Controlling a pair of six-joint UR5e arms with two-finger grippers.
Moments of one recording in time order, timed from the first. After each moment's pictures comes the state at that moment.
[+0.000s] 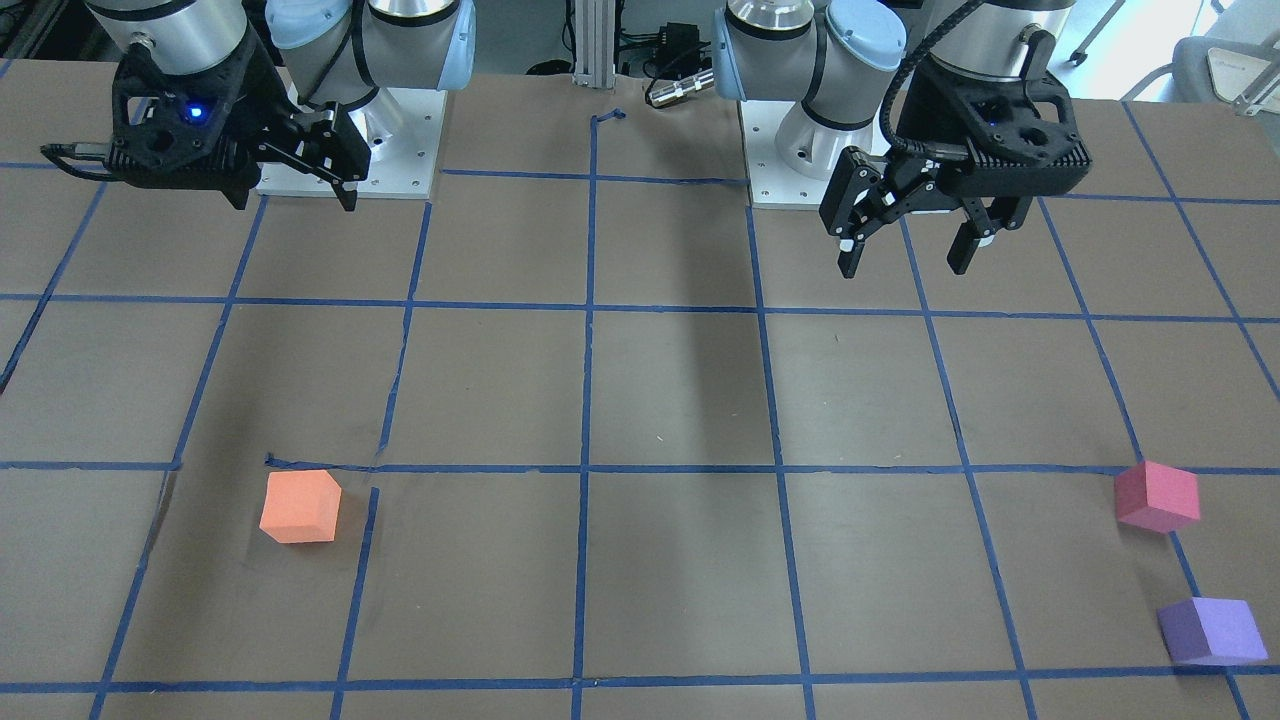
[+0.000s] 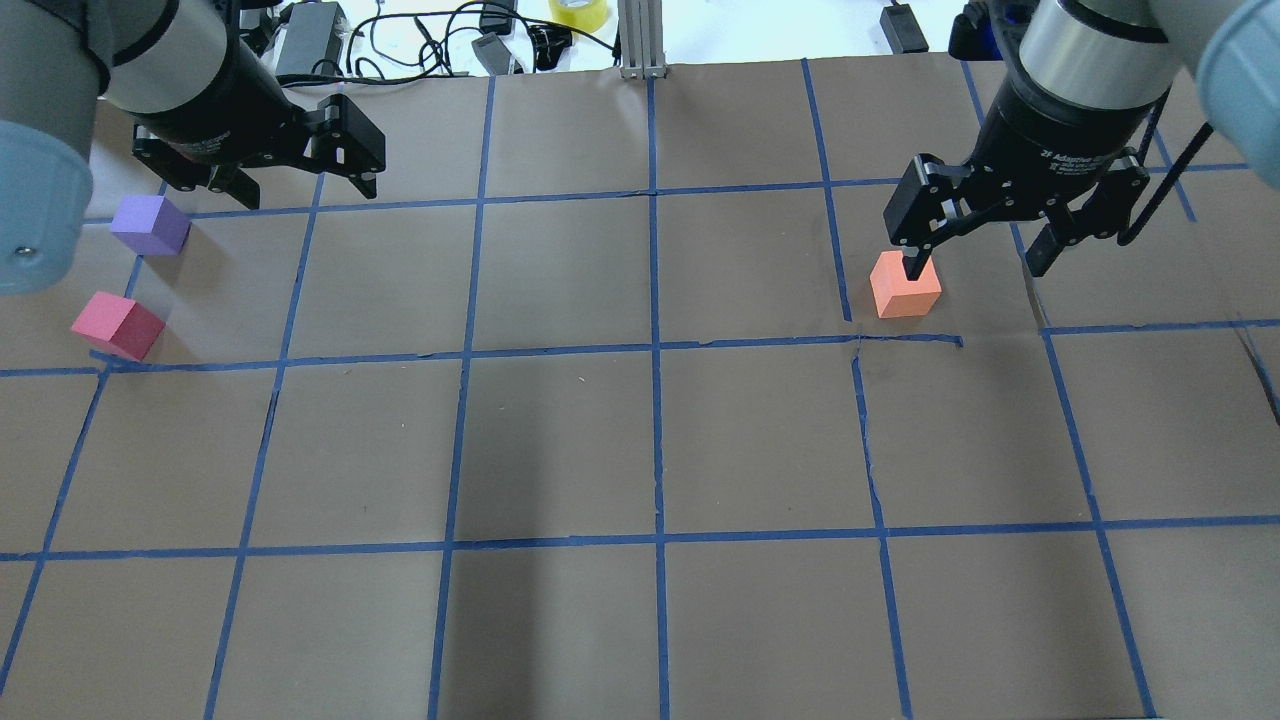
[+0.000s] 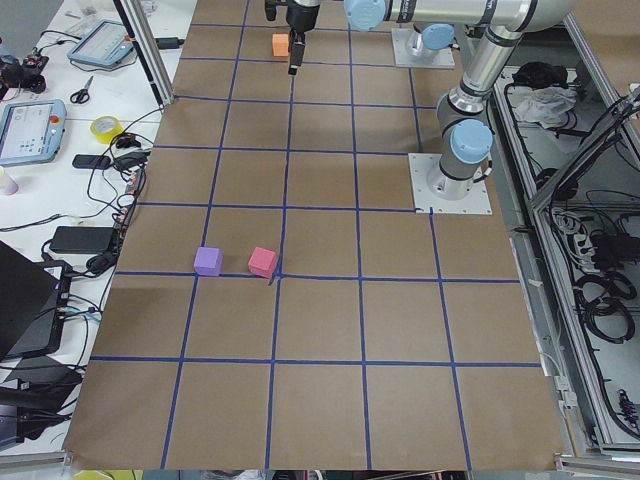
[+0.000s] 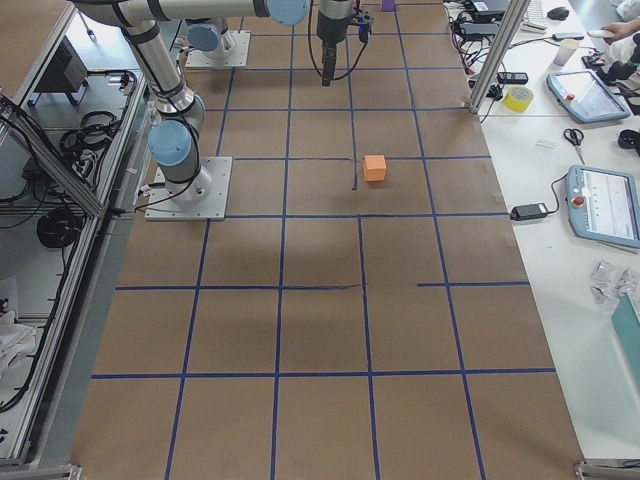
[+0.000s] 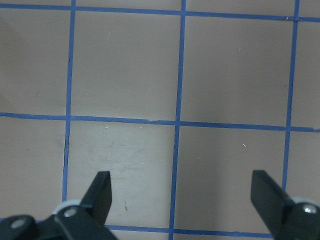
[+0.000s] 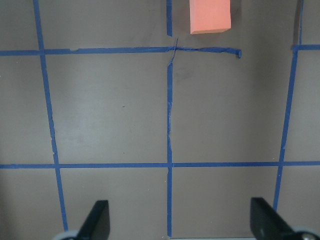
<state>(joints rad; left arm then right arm) -1.56 -1.50 -1.62 -1.36 1.59 -0.05 1.55 -1.63 1.57 -1.42 -1.56 -0.02</state>
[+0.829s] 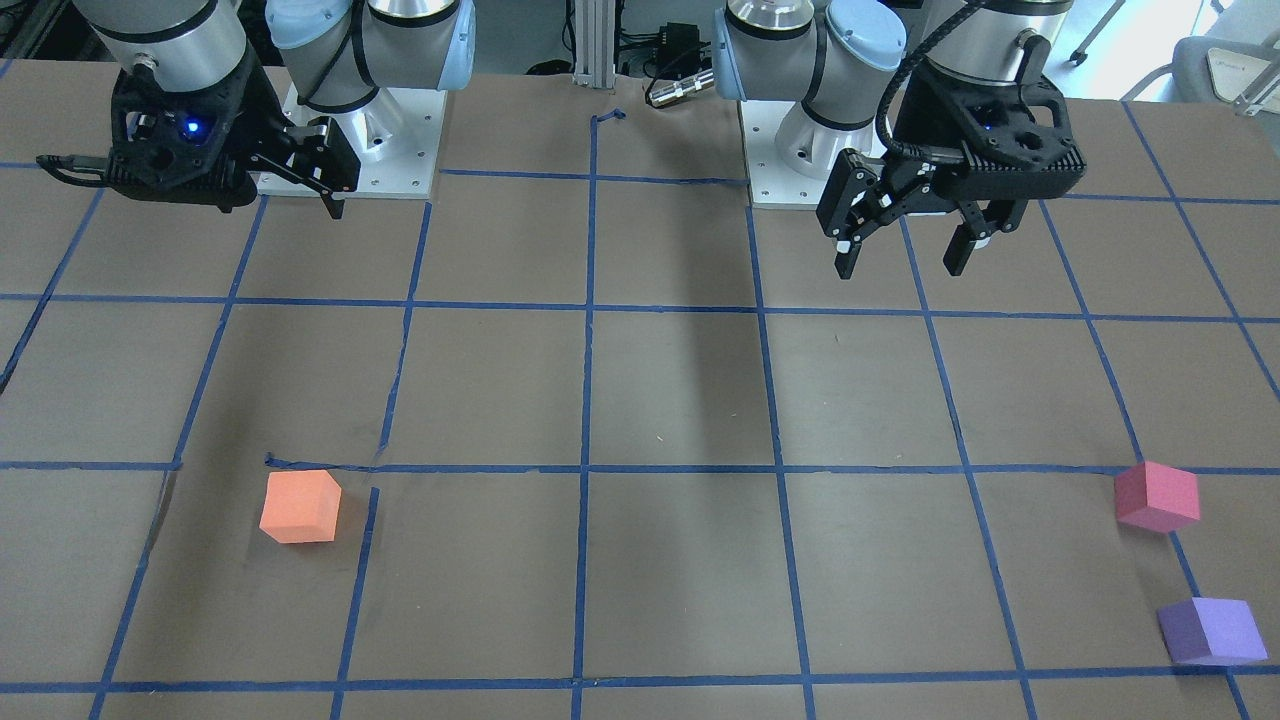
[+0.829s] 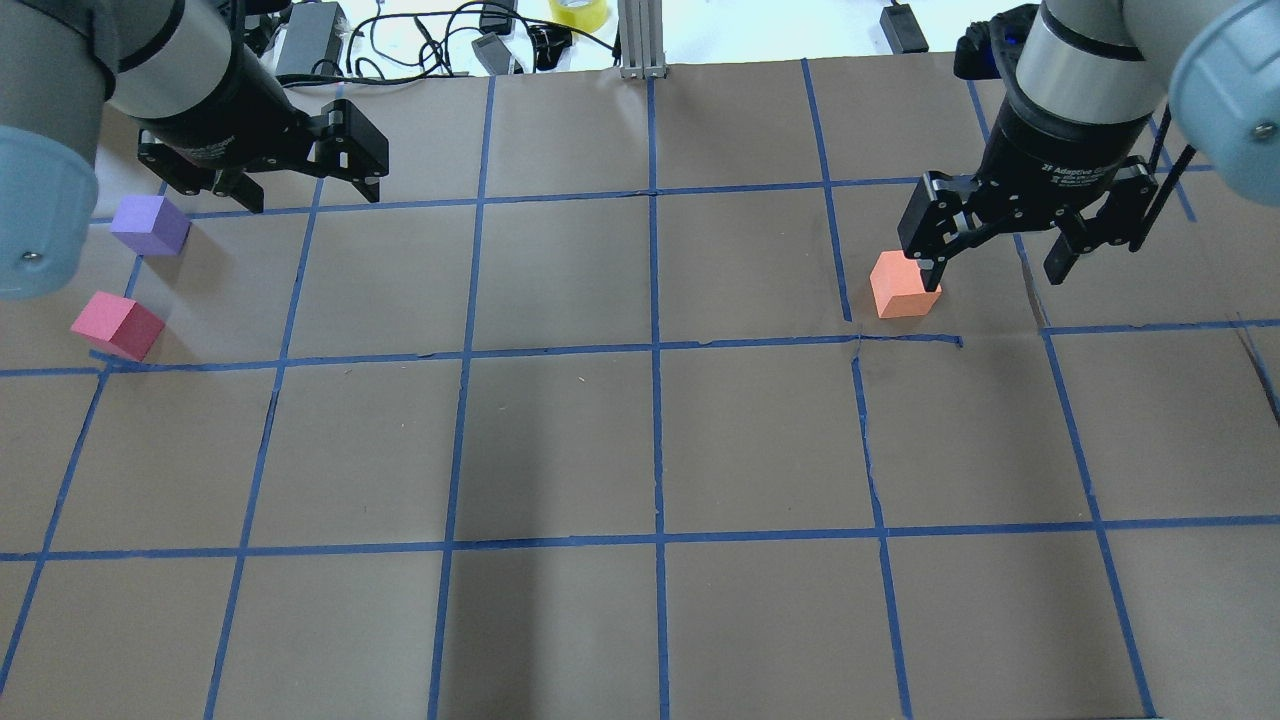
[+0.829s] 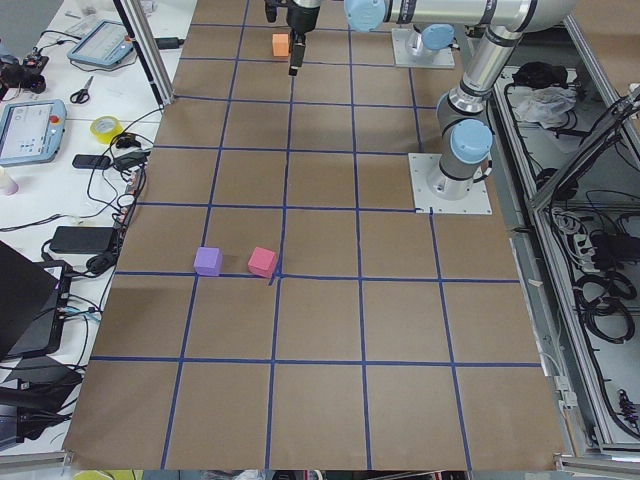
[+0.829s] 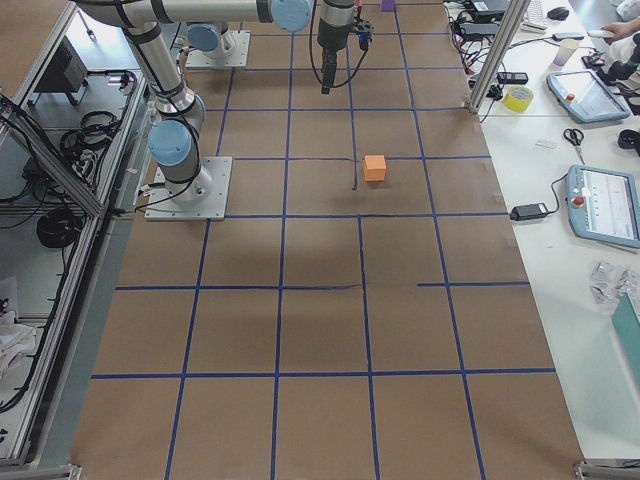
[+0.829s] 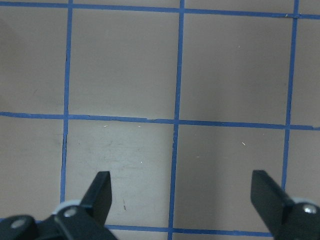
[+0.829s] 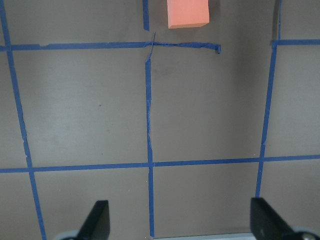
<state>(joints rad) -1.56 -1.50 -1.63 -1.35 1.59 -0.05 1.55 -1.61 1.60 -1.43 -1.62 0.00</state>
